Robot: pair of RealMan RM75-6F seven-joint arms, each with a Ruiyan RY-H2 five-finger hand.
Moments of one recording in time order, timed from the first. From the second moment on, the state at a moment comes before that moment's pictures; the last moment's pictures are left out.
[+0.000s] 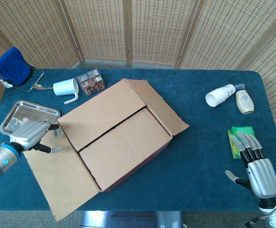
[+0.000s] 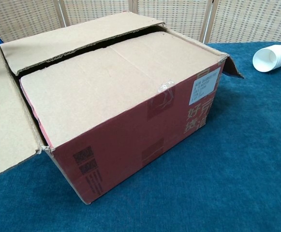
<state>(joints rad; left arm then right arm) -0.68 -0.58 -0.23 -2.09 1.03 0.57 0.04 0.09 -1.12 0.04 -1.68 -1.75 1.65 0.10</state>
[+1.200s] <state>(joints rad) -0.87 -1.11 -0.19 -1.98 1.22 0.82 0.67 0.08 -1.10 0.04 -1.68 -1.74 1.66 0.16</state>
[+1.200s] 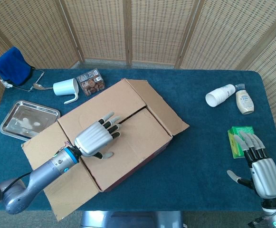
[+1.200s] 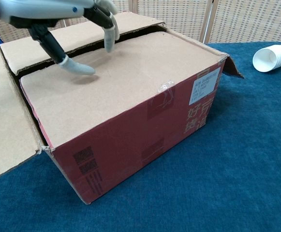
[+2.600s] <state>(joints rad) -0.98 -0.96 -0.09 -2.06 1.05 0.99 0.91 0.08 -1.09 0.03 -1.69 -1.75 1.67 0.19</state>
